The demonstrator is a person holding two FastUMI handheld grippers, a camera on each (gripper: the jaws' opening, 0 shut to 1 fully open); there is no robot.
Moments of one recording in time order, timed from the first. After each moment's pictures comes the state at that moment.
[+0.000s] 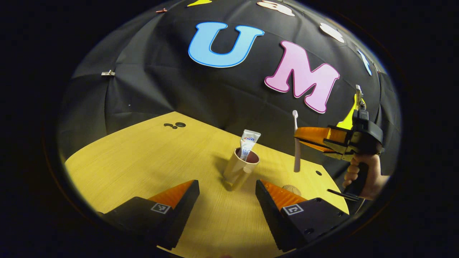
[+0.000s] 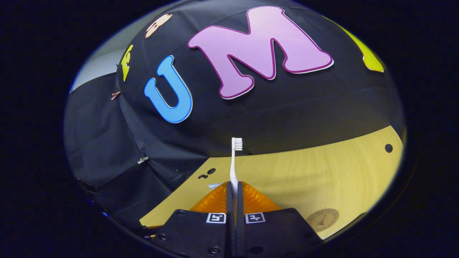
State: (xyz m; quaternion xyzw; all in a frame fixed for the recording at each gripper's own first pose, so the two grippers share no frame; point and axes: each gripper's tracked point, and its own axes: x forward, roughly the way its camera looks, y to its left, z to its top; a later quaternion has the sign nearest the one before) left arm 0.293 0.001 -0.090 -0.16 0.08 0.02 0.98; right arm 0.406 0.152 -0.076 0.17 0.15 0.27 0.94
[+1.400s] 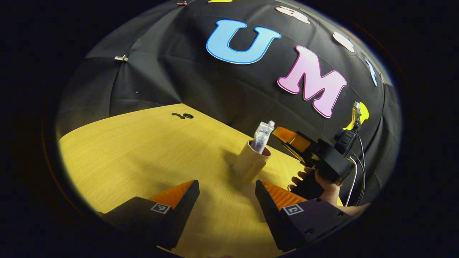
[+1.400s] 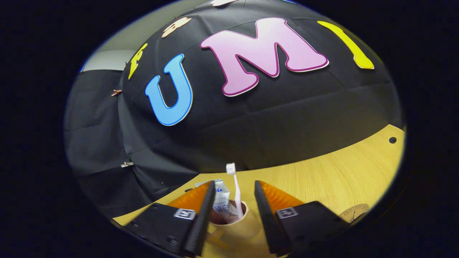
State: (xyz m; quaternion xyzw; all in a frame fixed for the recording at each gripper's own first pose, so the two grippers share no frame) left arm 0.289 0.019 -0.131 -0.20 0.08 0.02 0.98; right arm 0.422 0.182 -0.137 0.16 0.03 0.23 0.96
